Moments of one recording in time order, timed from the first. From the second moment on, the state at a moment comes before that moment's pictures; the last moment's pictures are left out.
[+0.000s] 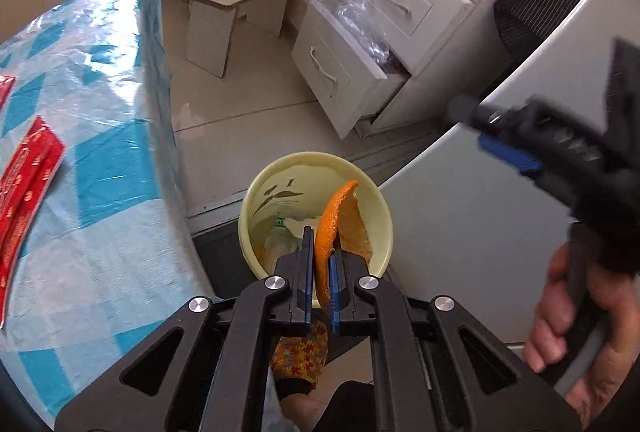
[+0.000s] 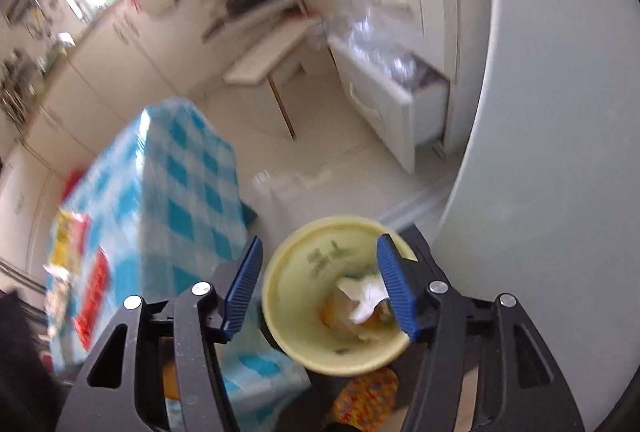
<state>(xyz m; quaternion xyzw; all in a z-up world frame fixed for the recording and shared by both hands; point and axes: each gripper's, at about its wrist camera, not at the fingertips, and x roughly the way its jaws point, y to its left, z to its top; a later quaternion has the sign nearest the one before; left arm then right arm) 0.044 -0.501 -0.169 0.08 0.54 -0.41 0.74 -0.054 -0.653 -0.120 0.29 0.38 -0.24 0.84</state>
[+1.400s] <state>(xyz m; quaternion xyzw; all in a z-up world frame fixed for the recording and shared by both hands) 0.107 0.015 -0.004 -0.04 0.31 -0.12 0.94 -0.024 -0.409 -0.014 0.07 0.18 -0.15 0.97</state>
